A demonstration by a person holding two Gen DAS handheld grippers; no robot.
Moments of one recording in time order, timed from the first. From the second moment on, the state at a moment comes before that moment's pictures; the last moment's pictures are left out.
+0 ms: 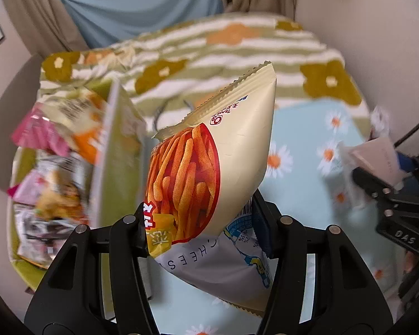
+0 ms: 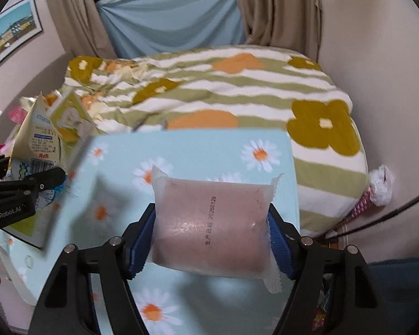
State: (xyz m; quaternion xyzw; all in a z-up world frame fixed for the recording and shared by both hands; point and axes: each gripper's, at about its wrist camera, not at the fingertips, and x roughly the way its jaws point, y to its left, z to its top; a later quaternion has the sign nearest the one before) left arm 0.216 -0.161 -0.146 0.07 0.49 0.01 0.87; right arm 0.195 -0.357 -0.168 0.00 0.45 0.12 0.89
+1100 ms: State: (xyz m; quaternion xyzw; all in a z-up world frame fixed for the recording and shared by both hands) left arm 0.241 0.159 -0.107 0.03 0.48 0.02 0.87; right arm 0.181 -0.062 -0.058 0.05 0.39 0.23 0.89
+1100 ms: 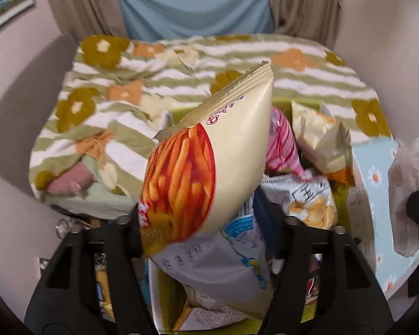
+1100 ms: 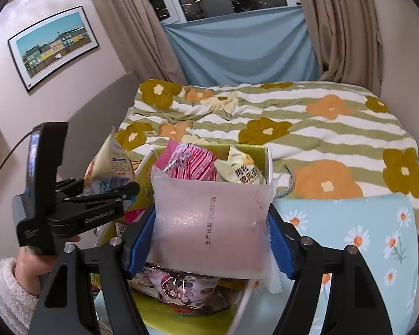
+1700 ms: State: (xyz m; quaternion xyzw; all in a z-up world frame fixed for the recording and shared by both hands) left arm 0.157 0.177 -0.088 0.01 0.46 -0.02 0.89; right arm 0.159 -0.031 -0.050 0.05 0.39 0.22 0.89
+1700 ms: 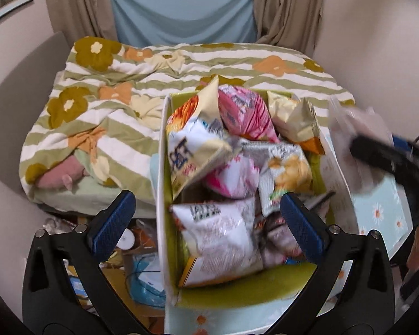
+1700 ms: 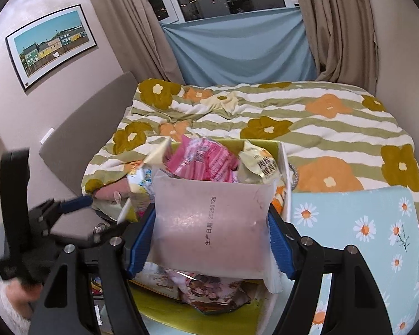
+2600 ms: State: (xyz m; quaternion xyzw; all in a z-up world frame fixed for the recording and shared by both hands) left arm 0.090 0.132 -0.046 0.00 0.42 0.02 0.91; right arm 0.116 -0.073 -0.028 0.04 0.39 0.18 0.90
